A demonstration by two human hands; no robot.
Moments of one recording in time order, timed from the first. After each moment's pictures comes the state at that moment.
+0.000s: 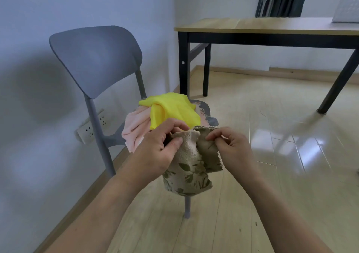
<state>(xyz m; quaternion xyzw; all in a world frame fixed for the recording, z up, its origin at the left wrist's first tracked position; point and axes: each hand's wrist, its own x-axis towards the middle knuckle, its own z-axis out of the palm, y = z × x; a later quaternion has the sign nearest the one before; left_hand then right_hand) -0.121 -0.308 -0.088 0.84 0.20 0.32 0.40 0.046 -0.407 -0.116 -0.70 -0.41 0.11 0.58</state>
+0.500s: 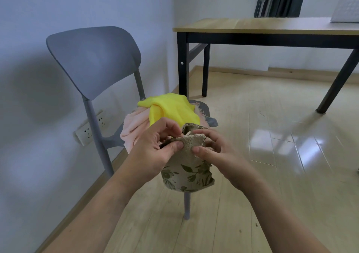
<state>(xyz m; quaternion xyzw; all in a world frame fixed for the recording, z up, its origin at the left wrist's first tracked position) -0.122 -0.303 -0.087 0.81 0.18 0.34 0.44 0.038 -0.408 -0.115 -0.59 -0.44 0.37 0.57</state>
